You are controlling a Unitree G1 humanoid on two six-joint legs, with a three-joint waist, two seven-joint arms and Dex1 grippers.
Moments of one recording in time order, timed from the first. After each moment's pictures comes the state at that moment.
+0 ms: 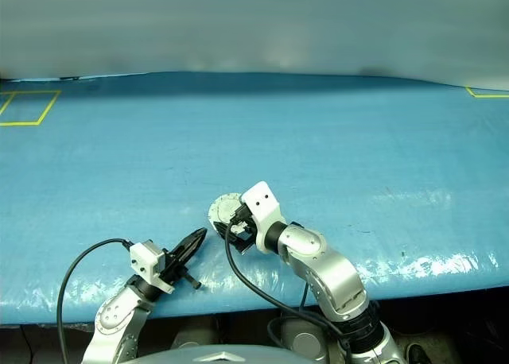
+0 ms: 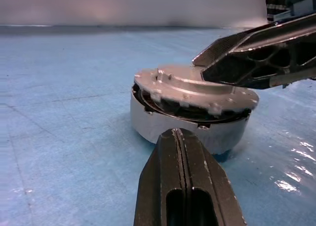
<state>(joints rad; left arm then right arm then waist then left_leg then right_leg) 0.34 0.25 -0.05 -0.08 -0.25 -0.31 -0.61 -0.16 -0.17 0.38 -0.47 0.26 0.85 0.32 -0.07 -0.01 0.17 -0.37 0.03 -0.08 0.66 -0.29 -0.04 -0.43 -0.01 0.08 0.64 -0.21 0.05</state>
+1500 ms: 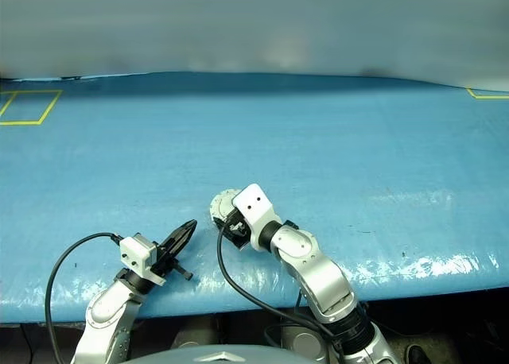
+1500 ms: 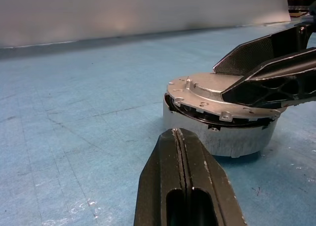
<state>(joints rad) 0.32 0.27 -0.01 -0.08 -0.25 -0.31 -0.61 -0.15 -0.15 0.45 -0.40 0.10 0.68 0.32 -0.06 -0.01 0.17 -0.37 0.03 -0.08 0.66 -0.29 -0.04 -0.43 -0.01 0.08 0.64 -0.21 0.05</state>
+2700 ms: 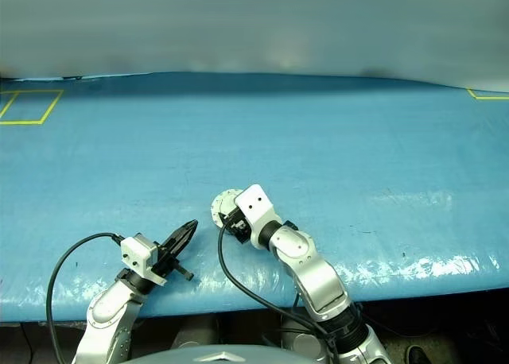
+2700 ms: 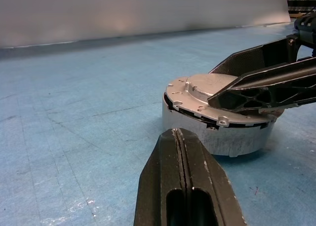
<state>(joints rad) 0.32 0.26 -0.01 -0.08 -0.25 -0.31 -0.61 -0.14 -0.11 0.45 -0.32 0.04 0.60 0.29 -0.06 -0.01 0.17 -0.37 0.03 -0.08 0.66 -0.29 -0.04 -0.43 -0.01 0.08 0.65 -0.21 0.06</state>
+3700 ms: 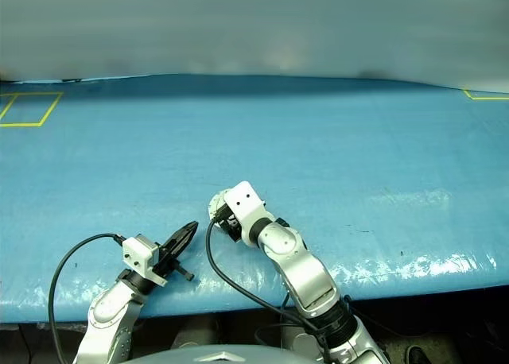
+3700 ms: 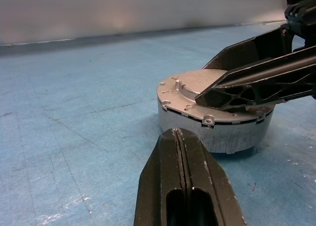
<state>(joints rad) 0.31 0.26 -0.01 -0.06 -0.25 -0.31 -0.61 -0.20 -0.06 0.50 -0.34 -0.01 0.77 0.22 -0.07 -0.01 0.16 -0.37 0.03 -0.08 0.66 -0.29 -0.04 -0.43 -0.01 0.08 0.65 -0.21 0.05</state>
